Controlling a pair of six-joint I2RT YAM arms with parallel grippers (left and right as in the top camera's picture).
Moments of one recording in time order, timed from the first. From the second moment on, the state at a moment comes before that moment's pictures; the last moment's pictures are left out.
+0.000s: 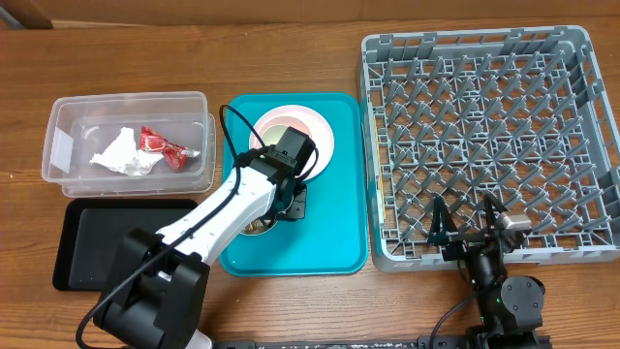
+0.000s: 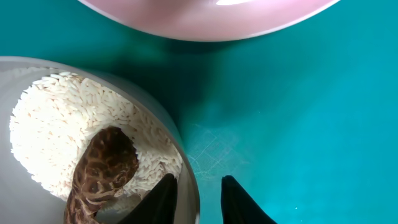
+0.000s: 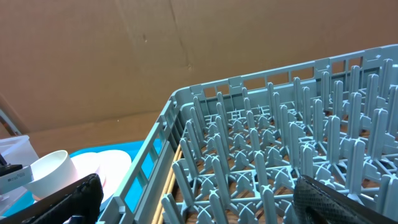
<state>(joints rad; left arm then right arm) -0.51 1.72 1.10 -0.84 -0.04 -0.45 0.14 0.01 0.02 -0.04 -0.01 0.25</state>
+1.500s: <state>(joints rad) -0.51 1.72 1.14 -0.87 0.01 -0.47 0.14 0.01 0.02 -0.04 -0.02 0.25</state>
